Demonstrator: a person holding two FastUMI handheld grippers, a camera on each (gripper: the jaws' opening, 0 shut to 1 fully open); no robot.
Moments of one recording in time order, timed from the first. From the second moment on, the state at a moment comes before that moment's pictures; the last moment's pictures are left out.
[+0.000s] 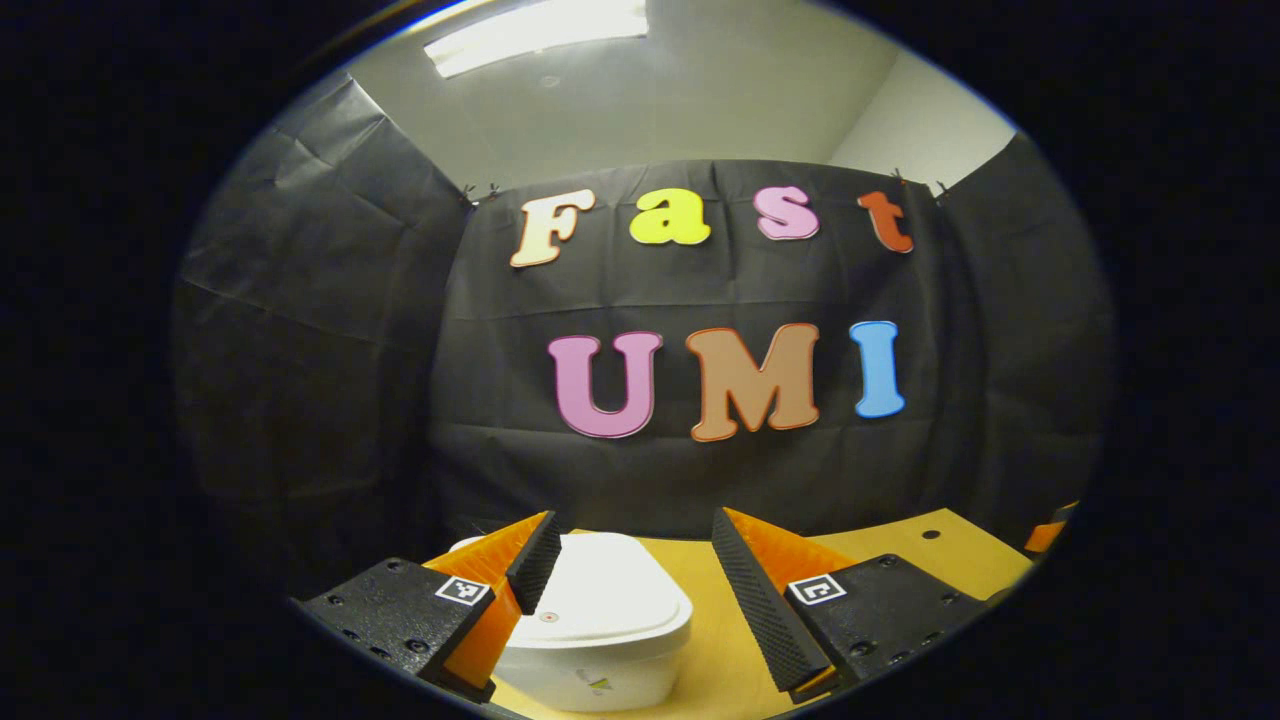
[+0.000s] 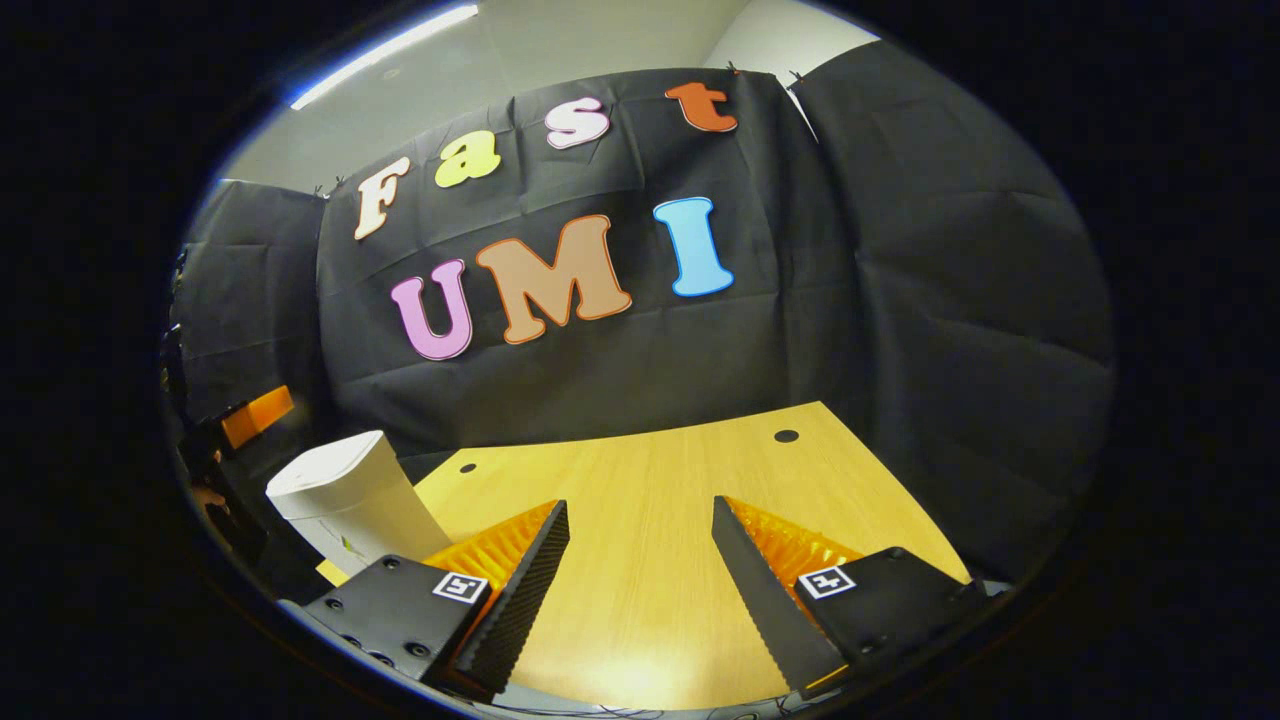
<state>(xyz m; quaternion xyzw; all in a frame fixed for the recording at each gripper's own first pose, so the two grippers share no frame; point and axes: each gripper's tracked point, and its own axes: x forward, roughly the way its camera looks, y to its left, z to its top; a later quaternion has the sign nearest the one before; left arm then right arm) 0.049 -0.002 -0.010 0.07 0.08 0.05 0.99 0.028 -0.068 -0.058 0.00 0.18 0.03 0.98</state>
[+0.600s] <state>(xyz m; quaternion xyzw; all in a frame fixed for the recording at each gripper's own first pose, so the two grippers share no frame) 0.012 -0.036 -0.042 0.00 0.12 -0.01 0.99 -0.009 -0.038 -0.050 0.01 0.15 0.01 0.99</state>
